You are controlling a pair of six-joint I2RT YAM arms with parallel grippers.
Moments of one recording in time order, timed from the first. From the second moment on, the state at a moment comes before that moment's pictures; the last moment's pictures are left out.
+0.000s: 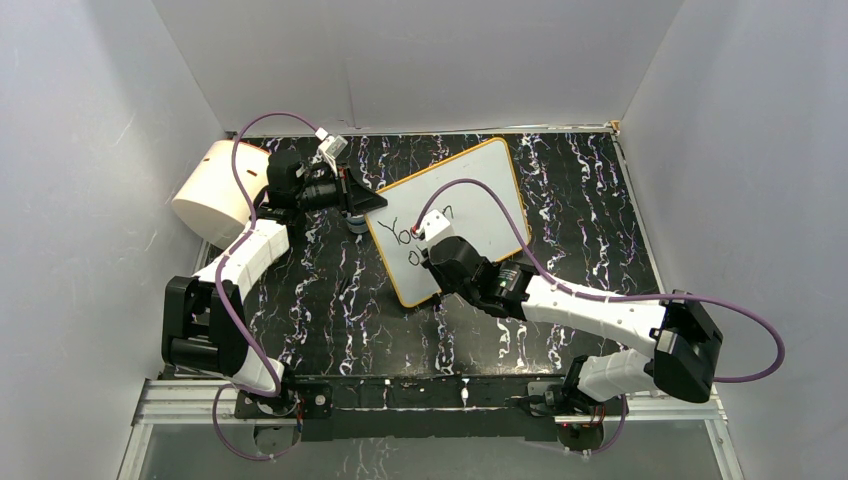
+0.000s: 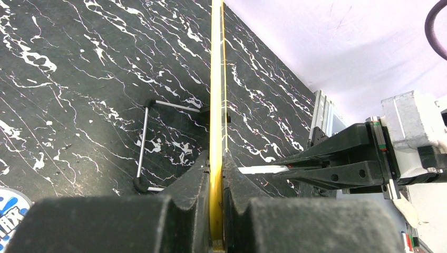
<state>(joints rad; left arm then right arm) -0.18 1.49 1.00 0.17 1.02 -0.32 1.10 1.32 0.95 -0.30 0.43 0.16</state>
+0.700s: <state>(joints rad) -0.18 1.49 1.00 0.17 1.02 -0.32 1.10 1.31 0.93 -0.31 0.43 0.16</state>
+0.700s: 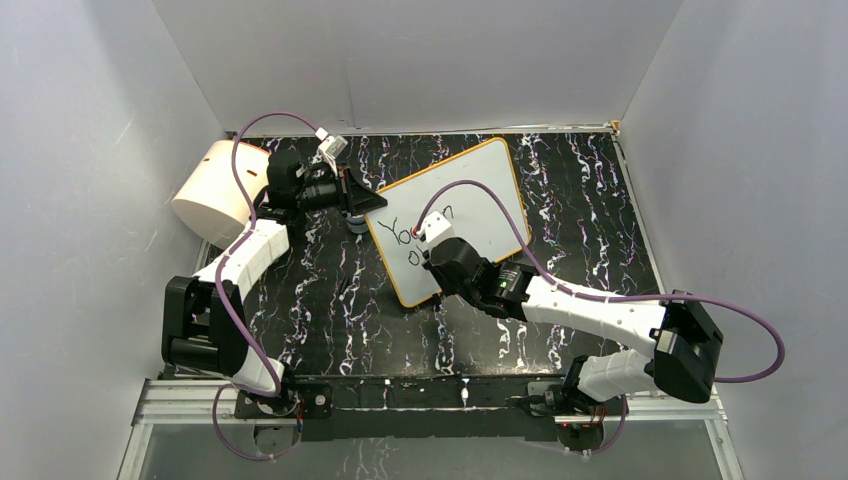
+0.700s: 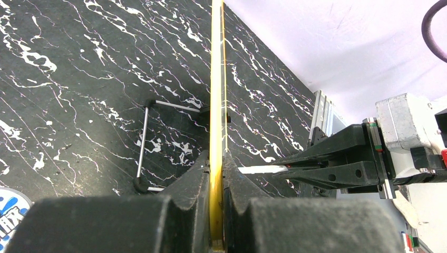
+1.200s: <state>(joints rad) -0.18 1.49 1.00 0.17 1.02 -0.32 1.09 1.31 0.93 -0.33 0.43 0.16</state>
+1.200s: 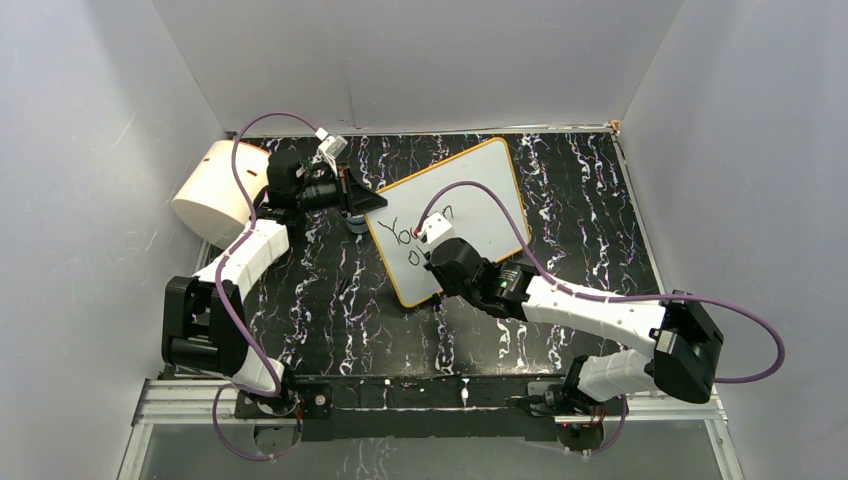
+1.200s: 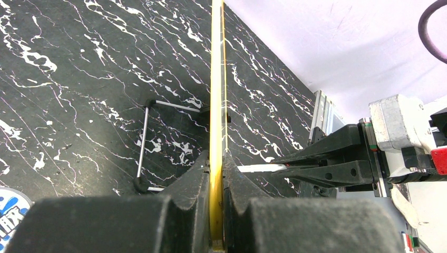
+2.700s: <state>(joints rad) -0.18 1.49 1.00 0.17 1.01 -0.32 1.03 1.30 0.96 -0.27 0.40 0.07</state>
